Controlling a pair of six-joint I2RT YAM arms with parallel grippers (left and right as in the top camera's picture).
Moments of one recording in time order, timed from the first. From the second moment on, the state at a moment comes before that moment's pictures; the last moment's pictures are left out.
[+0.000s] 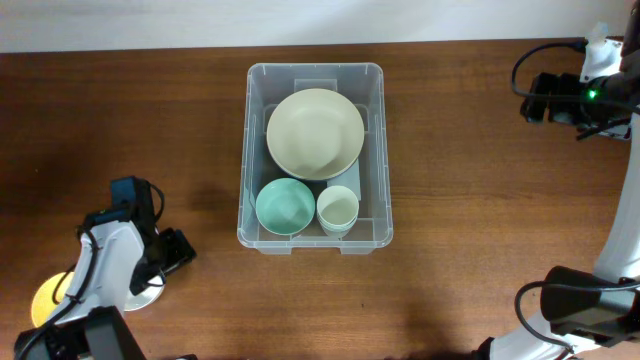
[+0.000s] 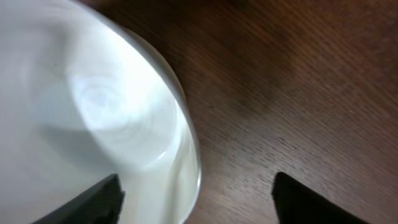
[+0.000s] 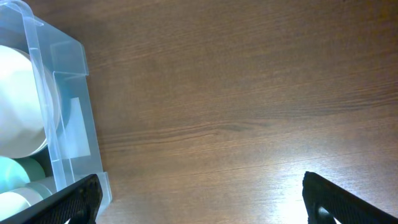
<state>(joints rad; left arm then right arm) 0.25 1.50 0.82 -0.90 -0.10 -0.35 -0.29 1.82 2.23 -1.58 -0.15 -0.05</state>
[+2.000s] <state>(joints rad) -0.41 1.52 1.57 -1.13 -0.02 -0.10 -0.29 1.83 2.16 -1.55 -0.14 -0.03</state>
